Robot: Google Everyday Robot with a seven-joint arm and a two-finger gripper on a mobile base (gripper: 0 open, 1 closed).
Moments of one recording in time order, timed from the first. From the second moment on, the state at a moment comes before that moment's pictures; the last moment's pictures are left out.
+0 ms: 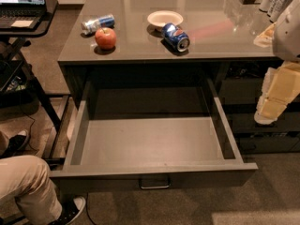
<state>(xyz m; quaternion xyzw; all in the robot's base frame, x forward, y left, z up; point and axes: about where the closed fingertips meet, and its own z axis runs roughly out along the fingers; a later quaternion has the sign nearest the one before) 0.438 -0.217 0.976 -0.60 0.78 -0.03 0.16</state>
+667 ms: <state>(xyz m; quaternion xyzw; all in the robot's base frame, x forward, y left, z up) 0.446 -0.213 0.979 -0.60 0.78 -0.03 0.17</state>
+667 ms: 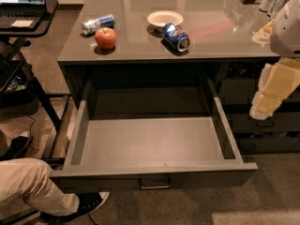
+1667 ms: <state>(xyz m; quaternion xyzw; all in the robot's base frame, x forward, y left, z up) 0.598 -0.152 1.024 -0.41 0.84 0.07 0.35</state>
